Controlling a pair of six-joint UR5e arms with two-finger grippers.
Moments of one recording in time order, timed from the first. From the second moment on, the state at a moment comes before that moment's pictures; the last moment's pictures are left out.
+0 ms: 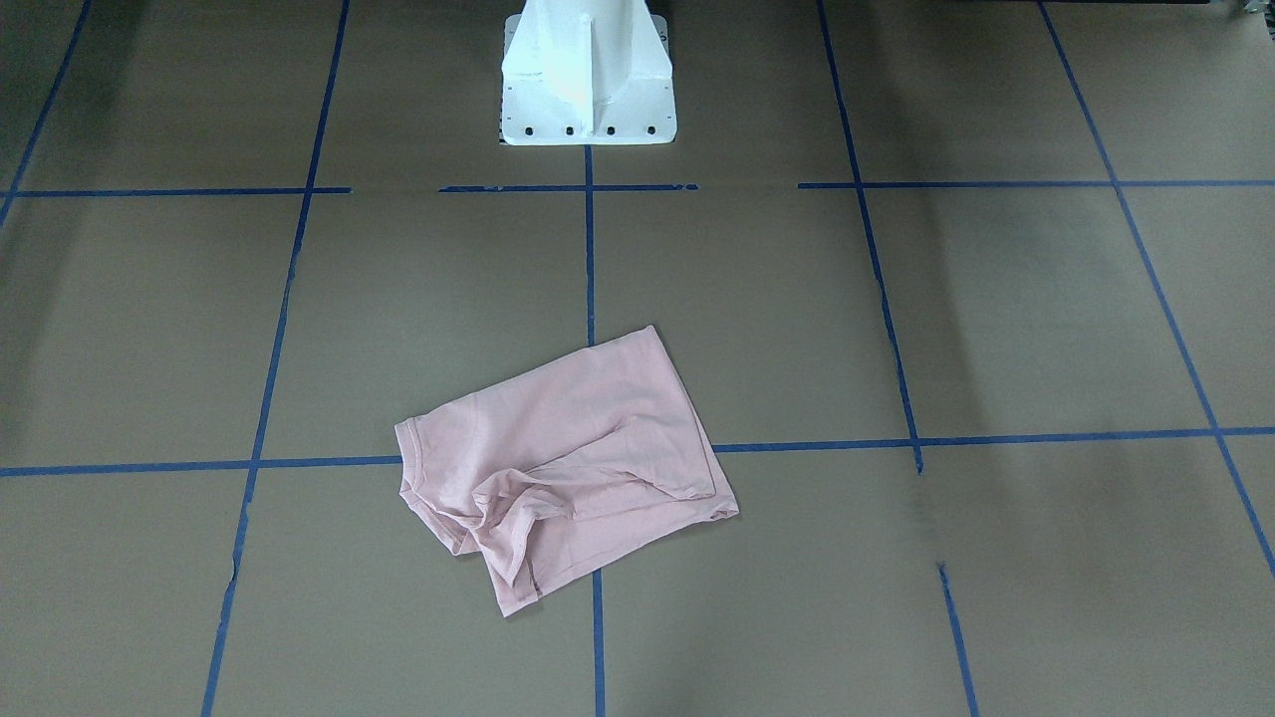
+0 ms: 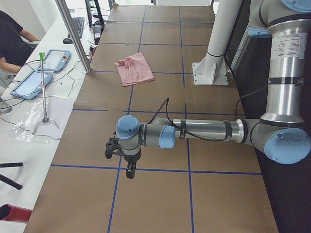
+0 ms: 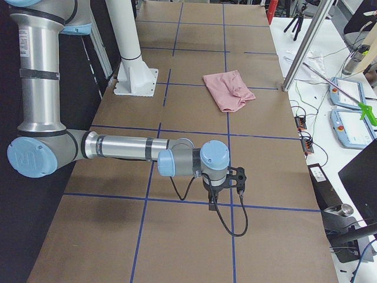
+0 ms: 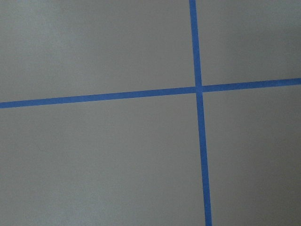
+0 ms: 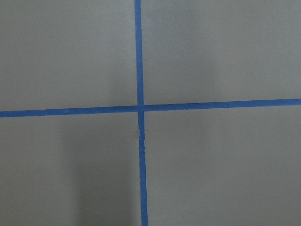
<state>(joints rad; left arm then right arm) -1.55 -1.54 -1.61 -1.63 -2.28 0.02 1.60 -1.62 1.60 -1.46 2.35 0.11</state>
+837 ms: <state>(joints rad) -1.55 -1.54 -1.62 -1.63 -2.29 0.03 1.60 -1.62 1.60 -1.46 2.36 0.11</state>
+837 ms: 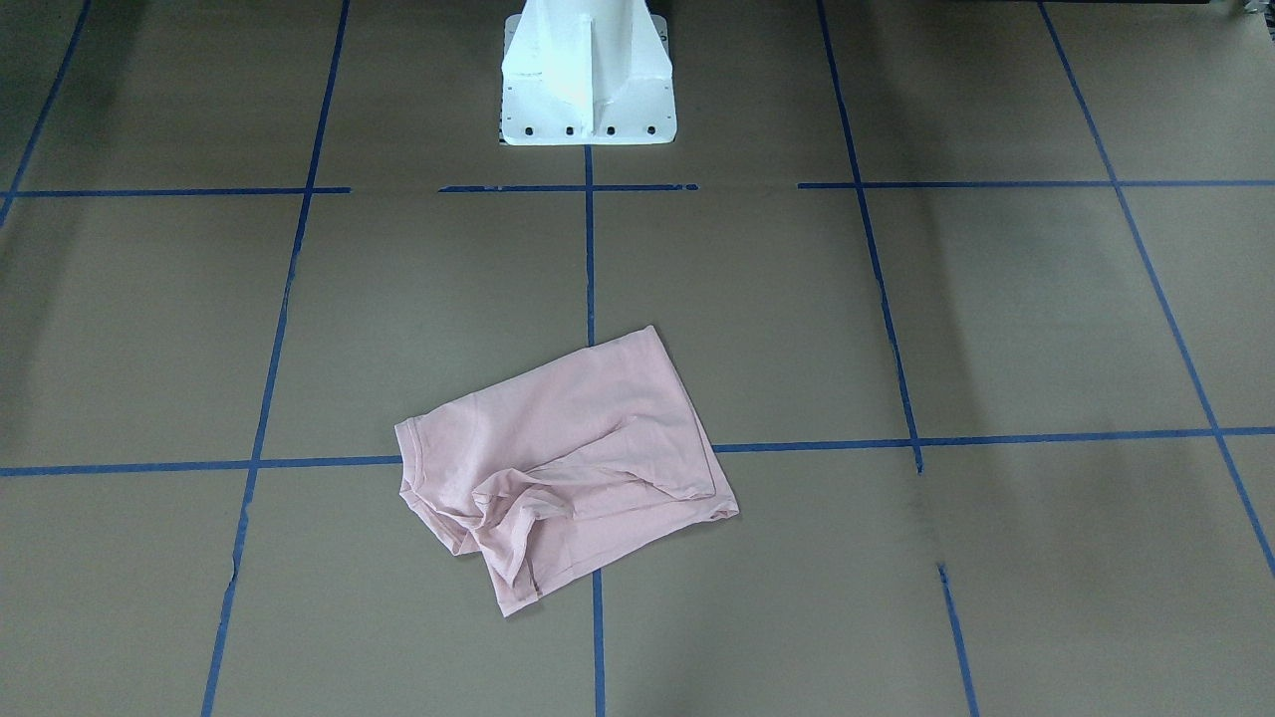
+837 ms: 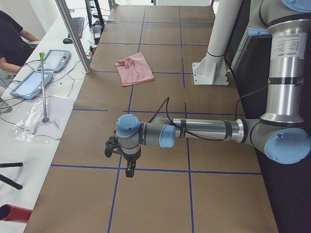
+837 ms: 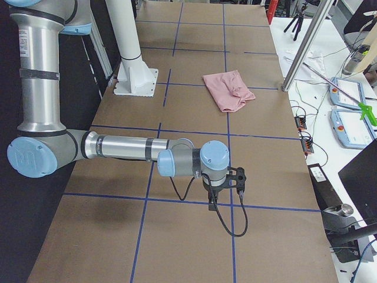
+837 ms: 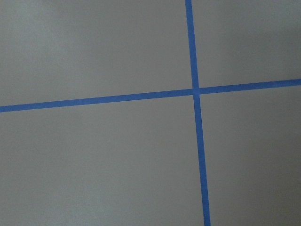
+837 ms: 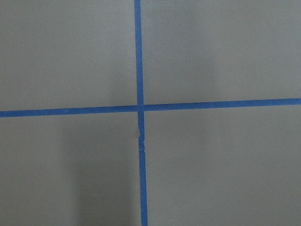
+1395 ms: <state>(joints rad) -1.55 -1.54 -1.62 -1.63 -2.40 0.02 1.60 -1.61 1.60 -1.46 2.36 0.11</state>
